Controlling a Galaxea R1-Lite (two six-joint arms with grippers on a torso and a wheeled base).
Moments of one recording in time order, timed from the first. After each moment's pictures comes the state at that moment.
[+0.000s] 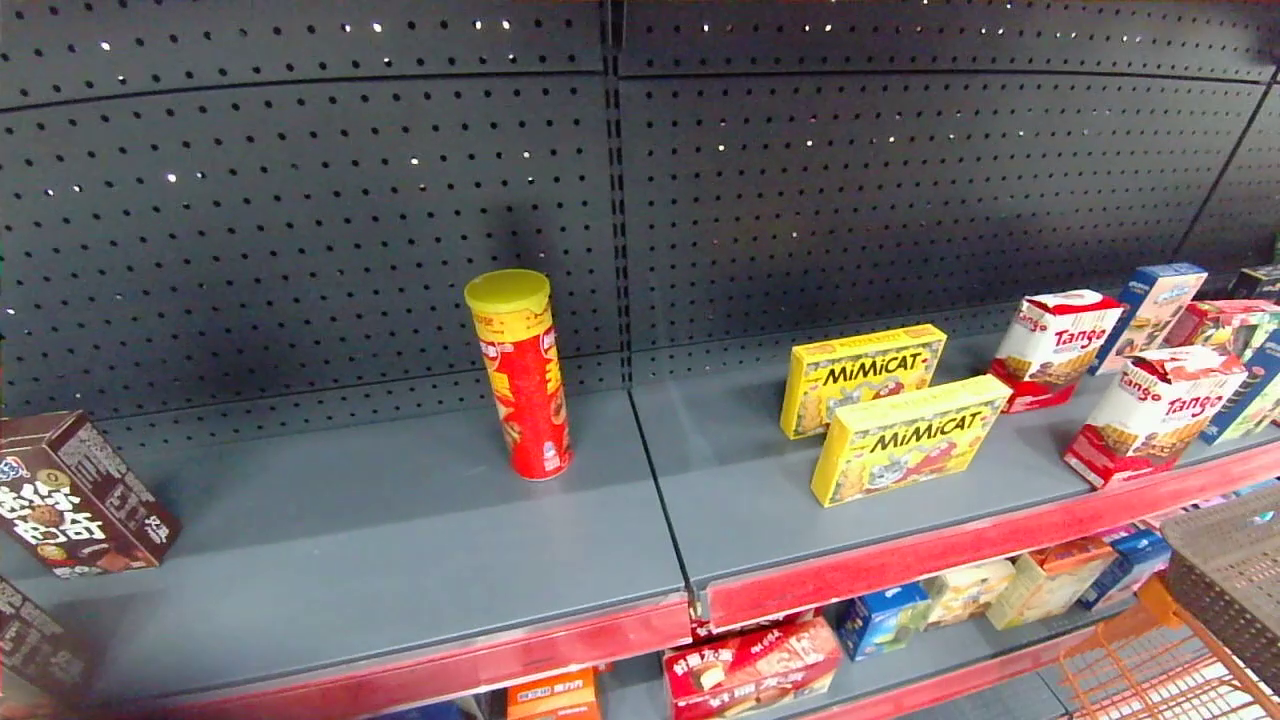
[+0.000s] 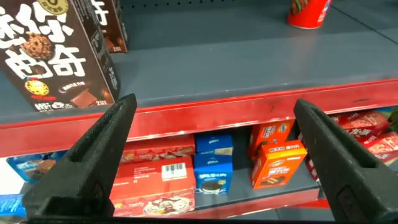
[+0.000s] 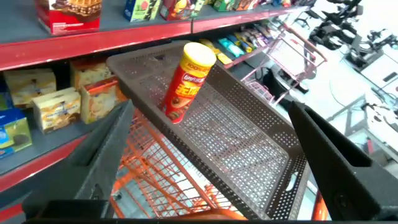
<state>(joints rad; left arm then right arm) 0.00 0.00 0.00 0.00 0.05 -0.02 -0.39 0.16 -0.59 0.43 -0.33 -0.36</state>
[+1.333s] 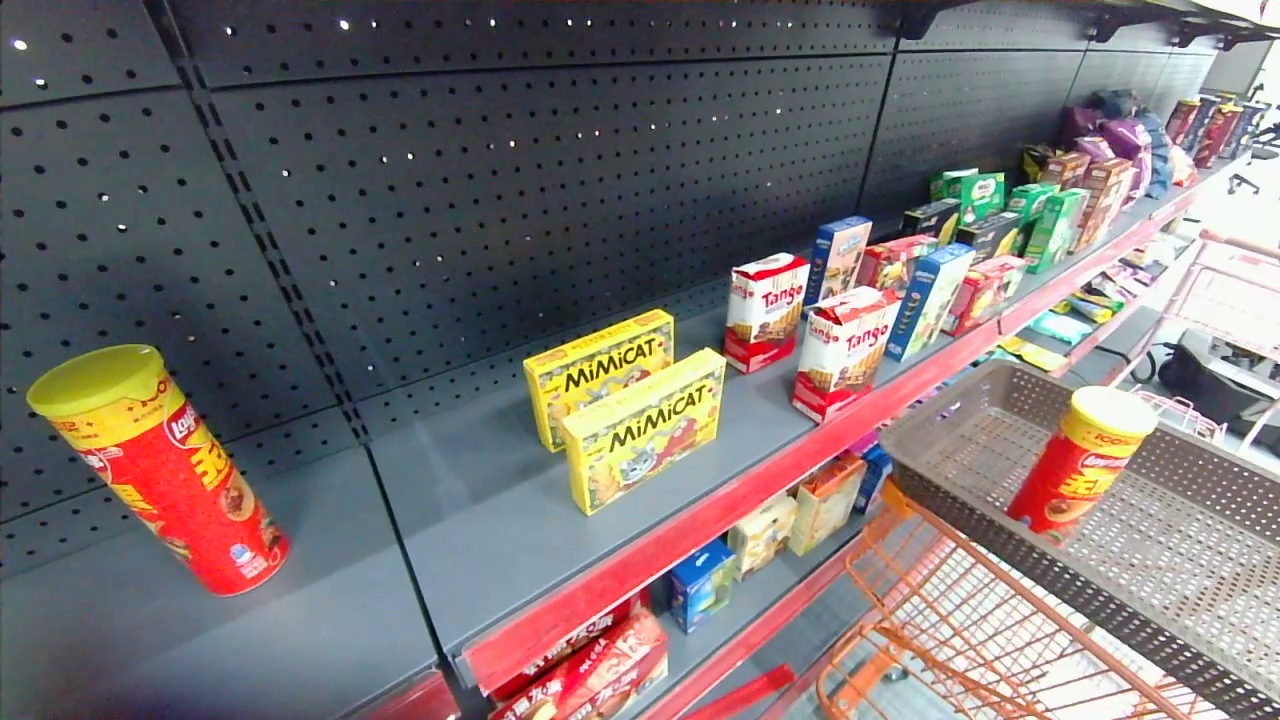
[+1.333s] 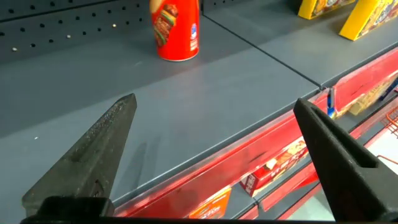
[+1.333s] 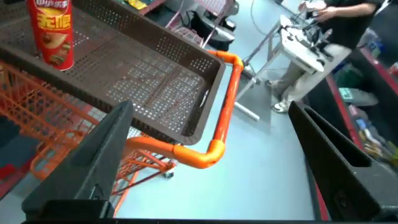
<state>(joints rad) 0.00 0.00 0.00 0.00 0.05 -0.02 -0.39 0.15 -0.54 0.43 -0.33 -0.34</state>
